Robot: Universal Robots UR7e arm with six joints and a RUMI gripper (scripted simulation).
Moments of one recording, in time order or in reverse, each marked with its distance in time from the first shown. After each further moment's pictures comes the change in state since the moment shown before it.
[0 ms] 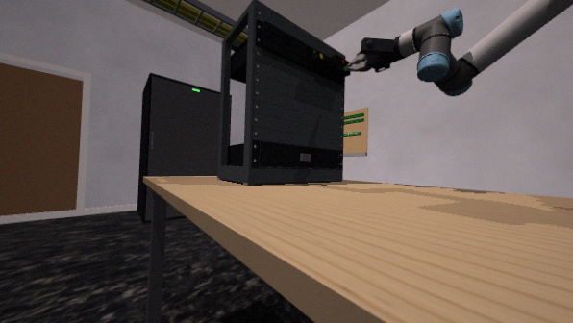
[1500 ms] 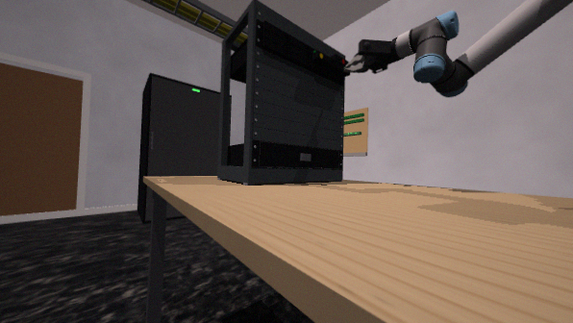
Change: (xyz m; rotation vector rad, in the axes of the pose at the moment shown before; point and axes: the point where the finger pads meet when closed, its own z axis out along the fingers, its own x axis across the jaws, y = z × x) arm -0.001 0.000 0.010 0.000 -0.001 0.000
